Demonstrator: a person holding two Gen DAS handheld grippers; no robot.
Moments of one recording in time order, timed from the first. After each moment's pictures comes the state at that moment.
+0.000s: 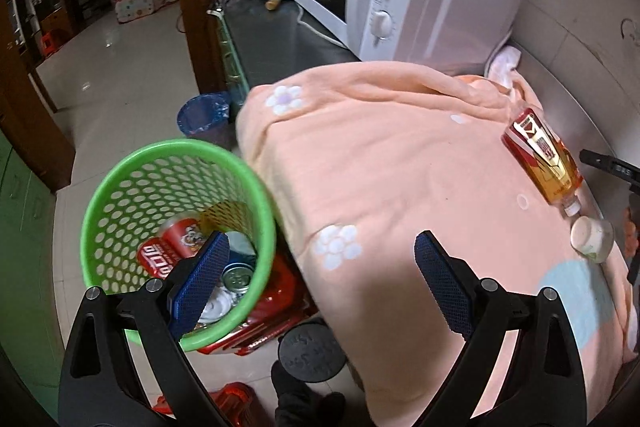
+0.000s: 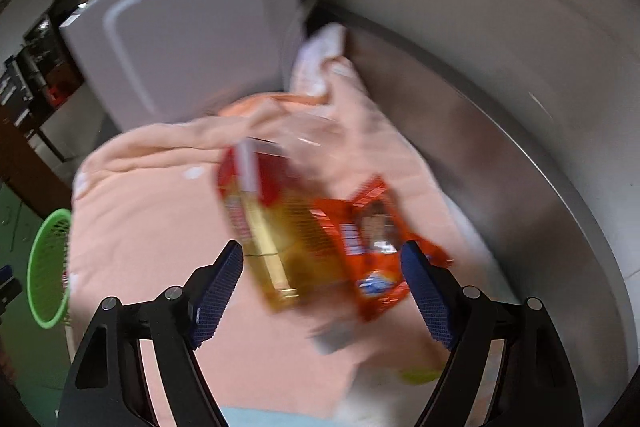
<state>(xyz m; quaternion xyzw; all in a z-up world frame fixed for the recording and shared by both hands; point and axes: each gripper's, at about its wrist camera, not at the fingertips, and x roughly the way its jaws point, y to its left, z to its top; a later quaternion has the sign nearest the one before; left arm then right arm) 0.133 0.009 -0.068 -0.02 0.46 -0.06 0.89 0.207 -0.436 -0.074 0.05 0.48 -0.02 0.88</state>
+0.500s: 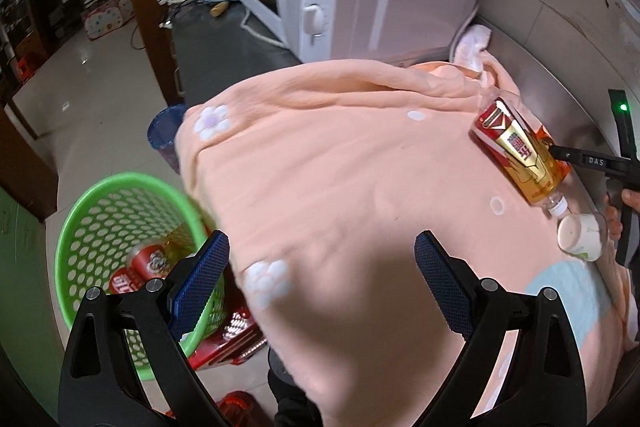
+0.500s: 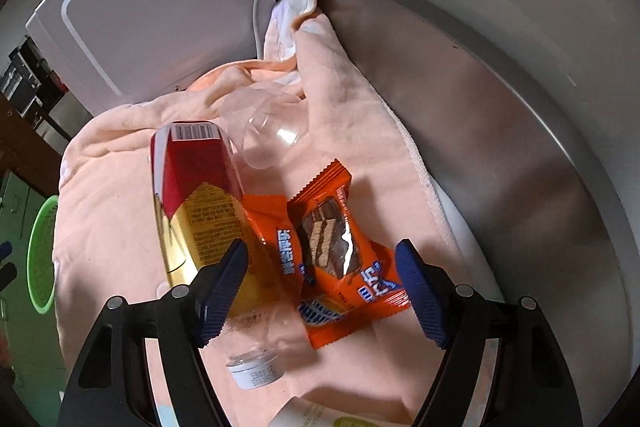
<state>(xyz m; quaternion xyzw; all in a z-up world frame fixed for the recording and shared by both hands) 0.166 -0.056 -0.065 0.01 0.47 -0.10 0.88 0.240 -0.469 -0.114 0.07 0.52 0.04 0.85</state>
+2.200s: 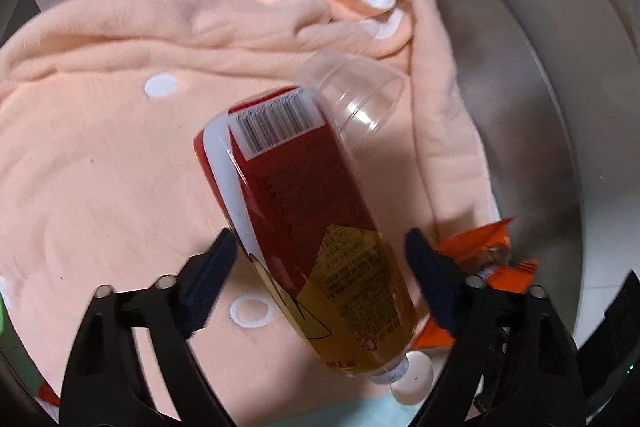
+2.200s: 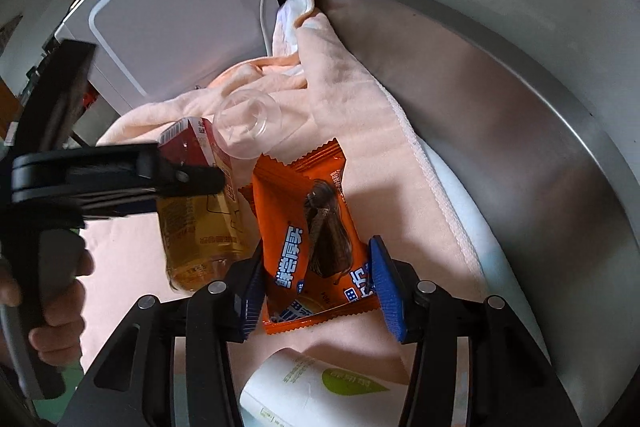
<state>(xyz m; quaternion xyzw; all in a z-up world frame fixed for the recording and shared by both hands) 0.274 -0.285 -0.147 -0.11 0.63 -0.13 0.76 0.182 -0.479 -0.124 0.11 0.49 0.06 0.86</state>
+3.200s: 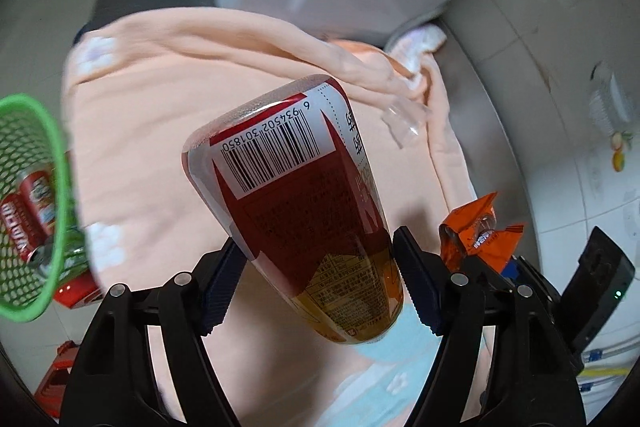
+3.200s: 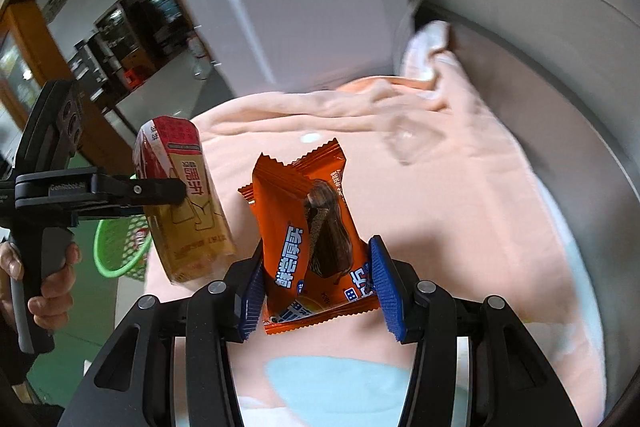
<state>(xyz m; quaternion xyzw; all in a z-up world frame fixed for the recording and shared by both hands) 0.186 -0.093 -0.085 -0.19 0.55 -0.17 0.79 0.139 -0.353 -0.069 0.07 0.45 0.16 0.88</state>
